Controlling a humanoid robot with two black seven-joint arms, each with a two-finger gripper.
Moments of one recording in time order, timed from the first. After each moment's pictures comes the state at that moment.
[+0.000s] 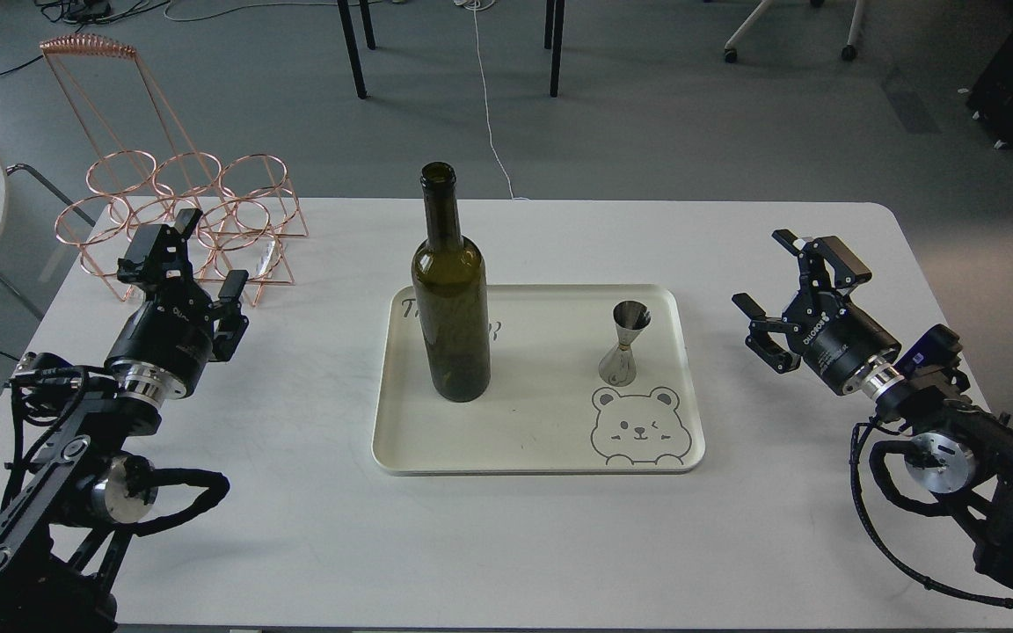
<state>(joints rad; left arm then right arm) -0.11 0.22 -1.39 -1.29 0.83 -0.11 -0.22 0.52 -0.41 0.63 0.73 -0.34 0.49 0.48</state>
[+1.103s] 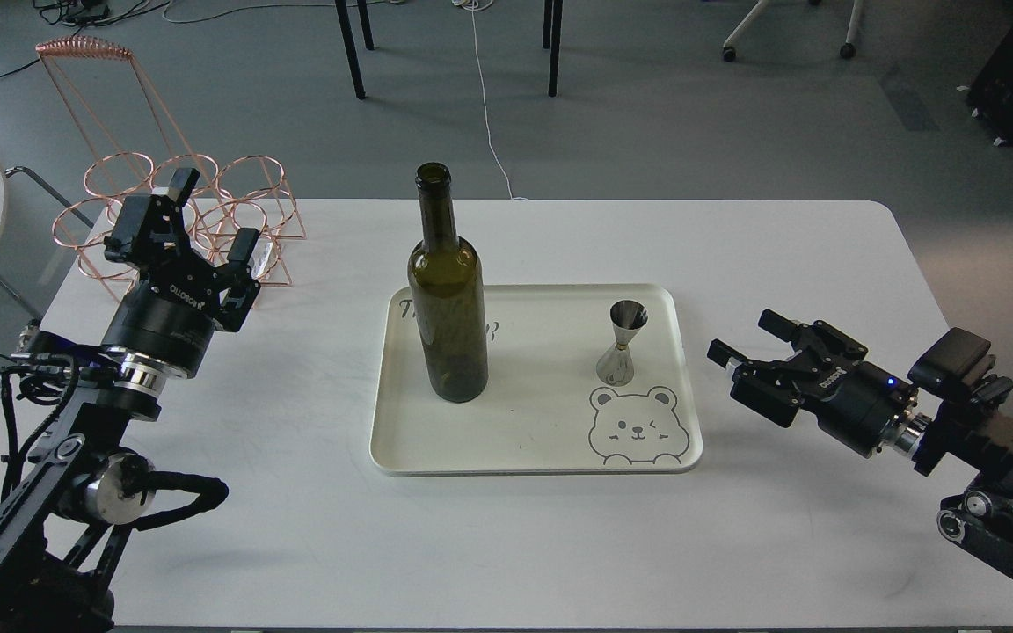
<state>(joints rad) -0.10 0.23 -1.38 -1.36 0.82 -0.20 -0.35 0.47 -0.66 0.40 1.13 -1.84 -0.48 0.49</state>
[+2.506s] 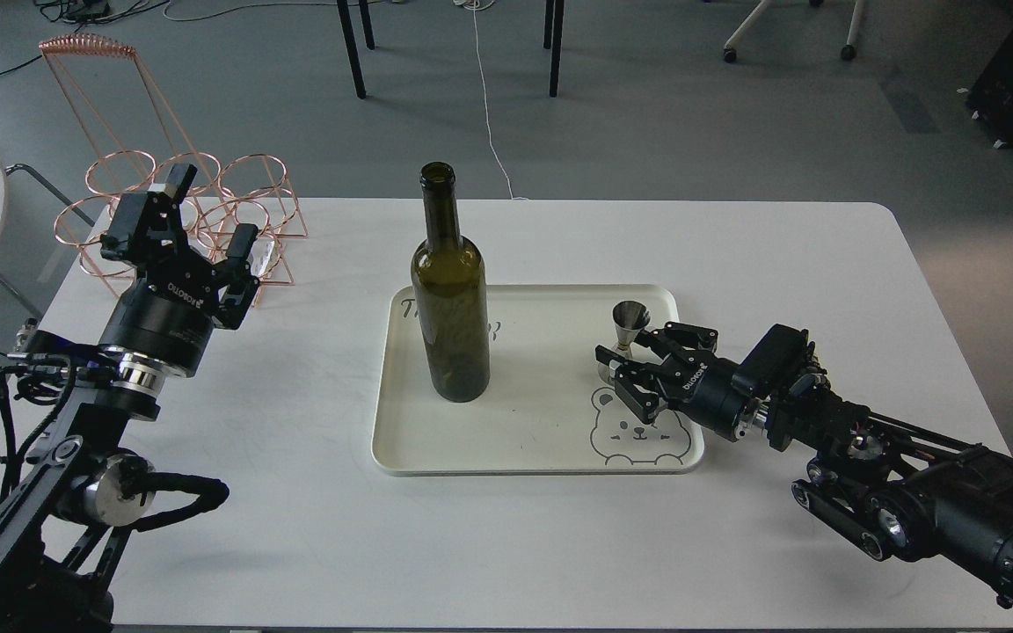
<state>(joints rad) -0.09 0.24 -1.38 -1.39 0.82 -0.19 -0.35 0.61 -0.26 0.39 0.70 -2.06 -0.49 0.49</state>
